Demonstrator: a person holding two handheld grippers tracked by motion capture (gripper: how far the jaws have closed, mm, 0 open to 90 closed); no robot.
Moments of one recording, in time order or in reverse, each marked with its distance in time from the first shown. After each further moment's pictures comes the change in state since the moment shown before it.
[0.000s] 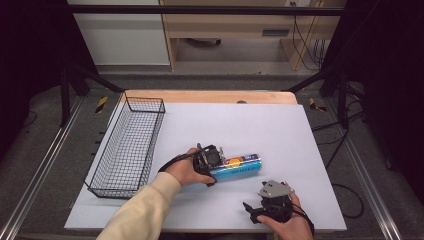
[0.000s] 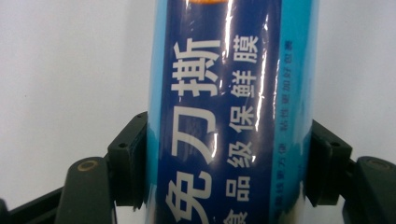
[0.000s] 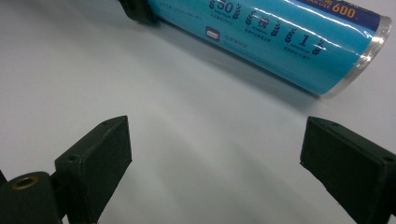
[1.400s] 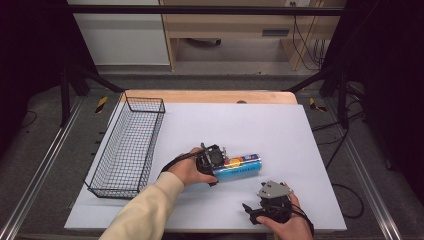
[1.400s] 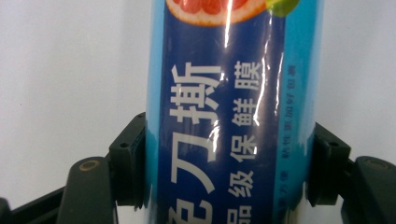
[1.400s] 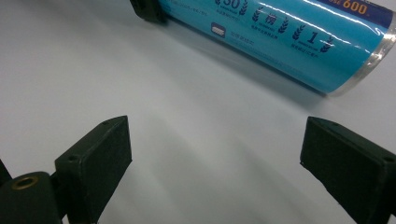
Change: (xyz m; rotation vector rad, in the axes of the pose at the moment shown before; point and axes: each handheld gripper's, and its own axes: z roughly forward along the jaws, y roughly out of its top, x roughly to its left) left arm -0.001 0.010 0.003 0.042 0.003 0.015; right arm 0.001 -0.001 0.001 0.013 0.009 -0.011
